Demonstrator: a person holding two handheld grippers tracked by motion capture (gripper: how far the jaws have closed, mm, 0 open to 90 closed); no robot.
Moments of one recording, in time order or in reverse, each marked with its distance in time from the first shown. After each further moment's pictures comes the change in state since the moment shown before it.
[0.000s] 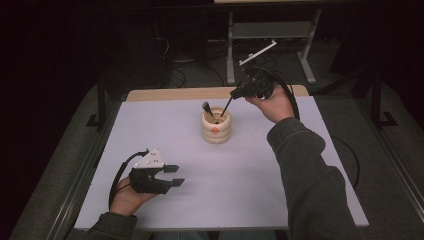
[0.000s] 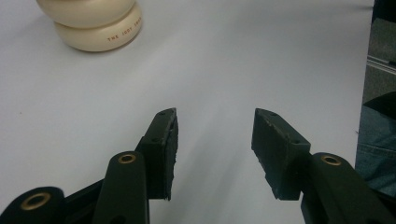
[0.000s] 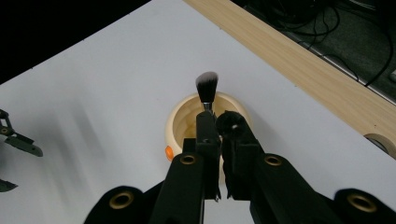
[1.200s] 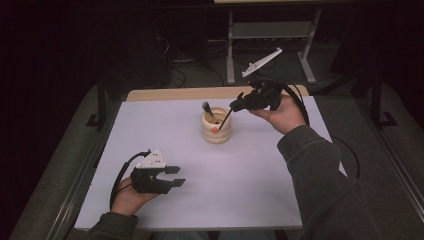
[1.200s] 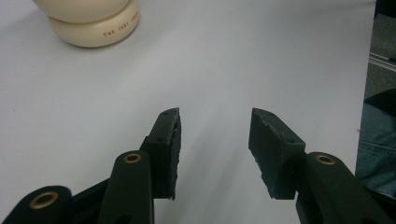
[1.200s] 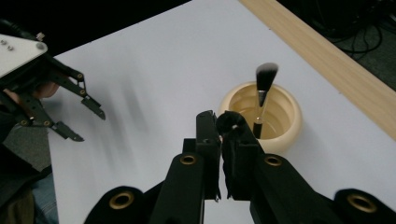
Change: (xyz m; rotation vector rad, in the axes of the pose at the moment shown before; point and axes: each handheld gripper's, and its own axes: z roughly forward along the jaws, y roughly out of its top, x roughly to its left) left arm -0.001 0.000 0.004 0.013 -0.003 -0.011; right arm 0.034 -0.018 -0.030 -0.006 0.111 -0.129
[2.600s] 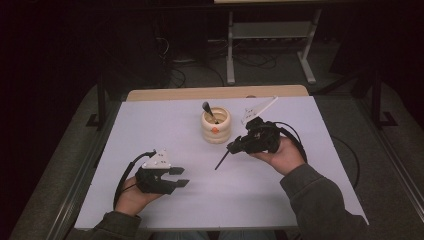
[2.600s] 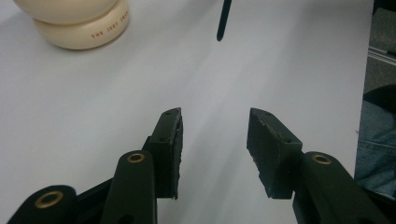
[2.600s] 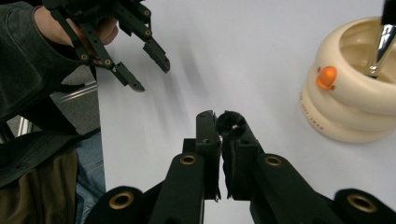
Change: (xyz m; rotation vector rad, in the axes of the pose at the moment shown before) left arm -0.003 0.005 0.007 0.030 -0.011 0.022; right arm 0.047 -0.076 0.033 0.015 0.150 -0.073
